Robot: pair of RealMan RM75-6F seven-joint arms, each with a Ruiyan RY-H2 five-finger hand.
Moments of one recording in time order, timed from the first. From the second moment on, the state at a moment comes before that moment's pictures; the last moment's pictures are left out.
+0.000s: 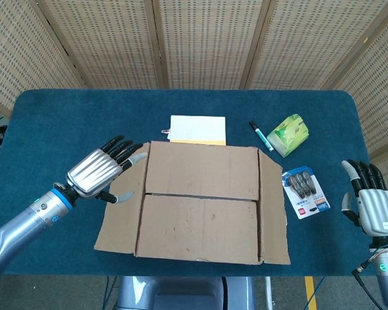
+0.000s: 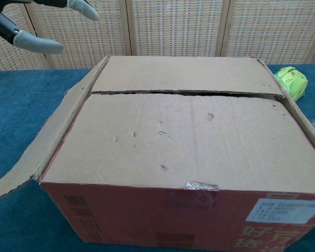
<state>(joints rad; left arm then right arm) -0.83 -0.83 -0.15 -1.98 1.34 0.81 0.31 0.19 -1.09 0.15 -1.61 -1.43 1.42 0.04</state>
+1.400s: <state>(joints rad) -0.91 -1.26 -0.12 -1.89 1.00 0.99 0.75 0.19 -1.07 0.12 -1.63 -1.47 1.41 0.02</state>
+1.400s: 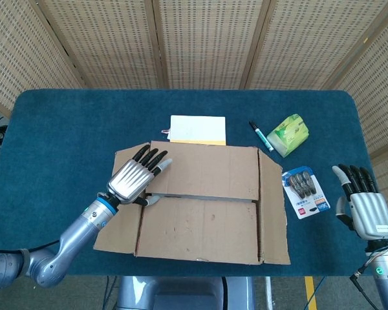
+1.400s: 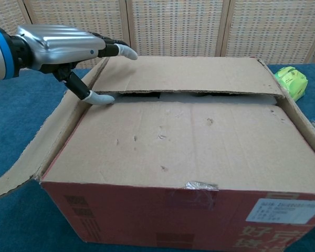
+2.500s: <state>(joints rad) -0.90 -1.32 -0.25 -1.80 1.13 1.22 0.70 0.18 -1.07 0.12 -1.62 -1.46 1.42 0.05</state>
